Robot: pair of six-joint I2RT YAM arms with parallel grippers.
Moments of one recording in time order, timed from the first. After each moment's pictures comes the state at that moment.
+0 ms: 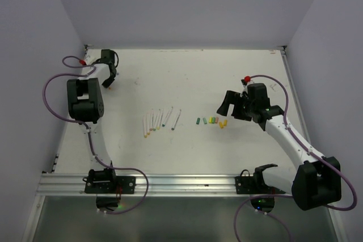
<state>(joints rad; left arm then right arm) 0.08 2.22 1.67 -0.54 -0.57 -0.86 0.23 1.16 0.77 -0.42 -0.23 0.45</state>
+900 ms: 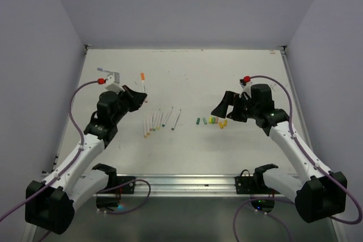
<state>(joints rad) -0.28 0.92 0.60 0.03 0.01 -0.73 0.25 1.05 0.78 -0.46 -0.42 0.51</state>
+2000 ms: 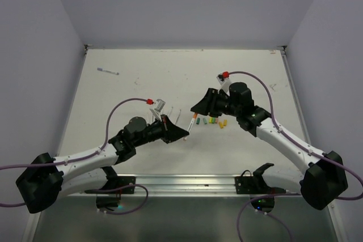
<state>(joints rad) -0.85 1.02 0.36 0.51 0.28 -0.87 0.54 1.15 0.80 -0.09 -0.40 0.76</state>
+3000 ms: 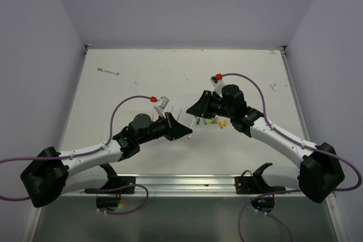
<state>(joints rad) -0.87 1.10 0.42 0.51 0.25 -0.89 0.61 1.22 0.78 0.02 -0.36 0.81</state>
